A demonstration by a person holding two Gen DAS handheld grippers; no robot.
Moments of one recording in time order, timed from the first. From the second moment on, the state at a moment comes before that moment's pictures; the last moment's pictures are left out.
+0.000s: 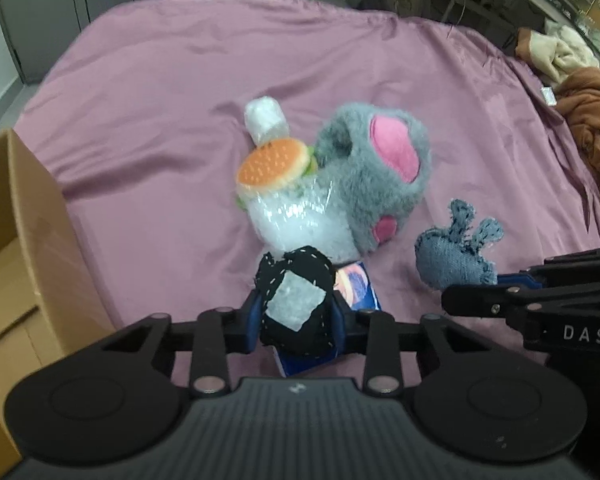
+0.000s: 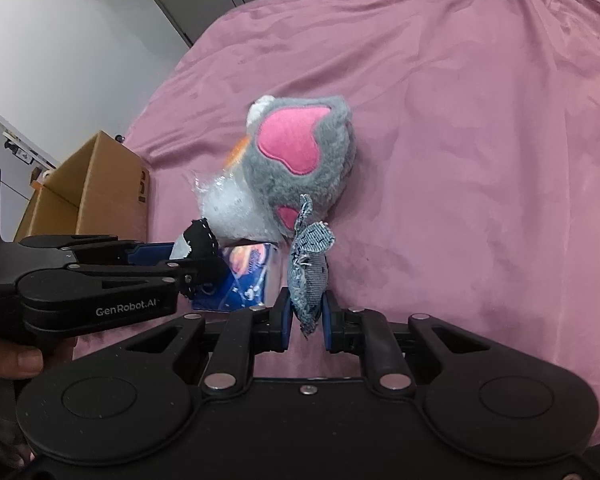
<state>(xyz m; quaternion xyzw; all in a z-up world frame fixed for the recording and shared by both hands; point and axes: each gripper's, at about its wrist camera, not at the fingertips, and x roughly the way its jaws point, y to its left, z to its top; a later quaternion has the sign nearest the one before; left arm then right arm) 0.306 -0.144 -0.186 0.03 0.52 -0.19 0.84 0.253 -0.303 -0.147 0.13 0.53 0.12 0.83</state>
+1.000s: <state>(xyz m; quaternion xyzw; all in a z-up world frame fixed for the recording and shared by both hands) 0.243 -0.028 -0.095 -0.02 0.40 -0.11 0.91 0.228 -0.194 -0.075 0.07 0.45 0.19 0.87</state>
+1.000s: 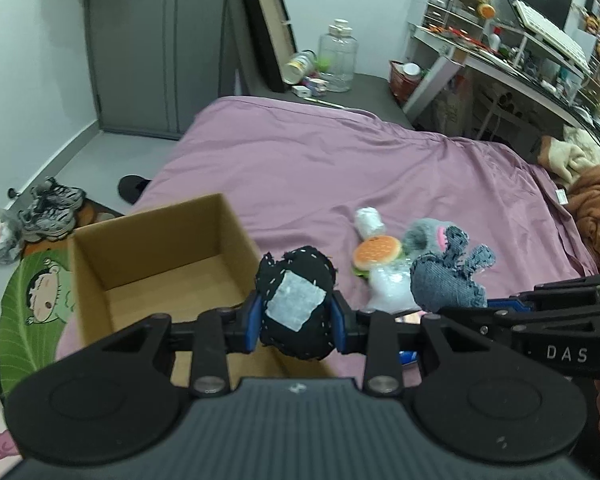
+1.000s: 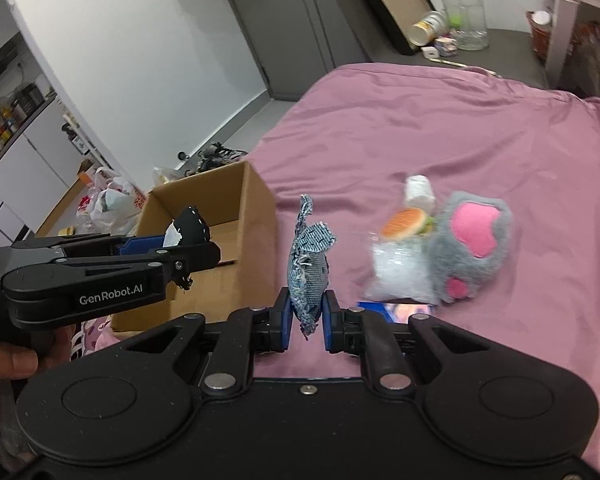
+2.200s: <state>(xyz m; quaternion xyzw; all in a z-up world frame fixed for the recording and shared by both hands) 0.276 0.067 -0.141 -0.09 0.38 -0.03 0.92 0.256 -0.088 -0.086 0.00 0.43 0.24 0.87</state>
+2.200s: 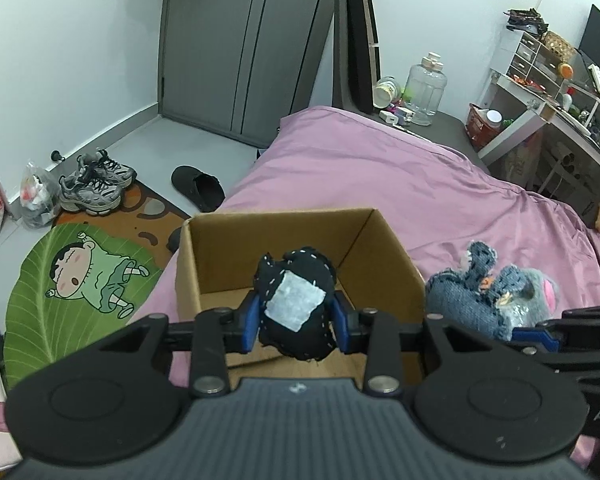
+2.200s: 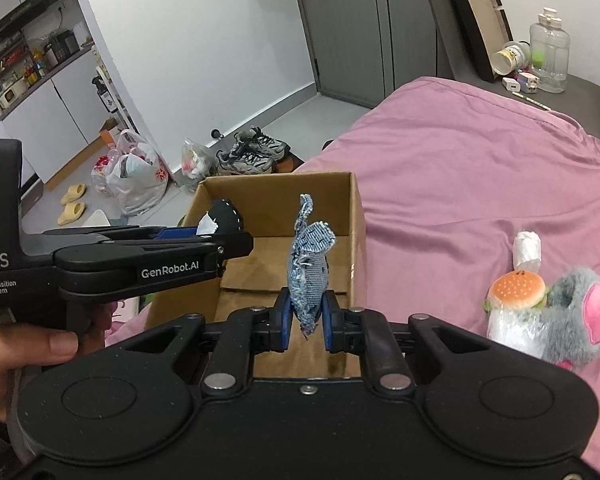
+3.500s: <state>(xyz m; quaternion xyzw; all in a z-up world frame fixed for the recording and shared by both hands) 0.198 0.130 -0.110 -0.13 0.33 0.06 0.93 0.272 -0.020 -0.084 -0.02 0.42 0.29 0.86</state>
